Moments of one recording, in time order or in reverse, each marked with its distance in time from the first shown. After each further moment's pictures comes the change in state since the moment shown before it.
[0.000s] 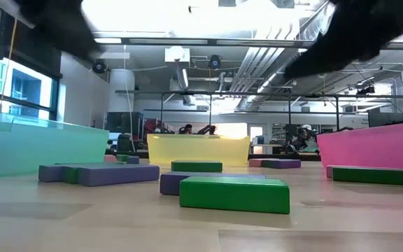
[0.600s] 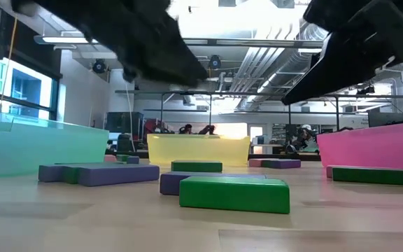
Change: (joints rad) left arm 0.157 0.498 0.030 0.874 0.064 0.544; right arm -0.040 0.044 0.000 -0.026 -0.111 0.018
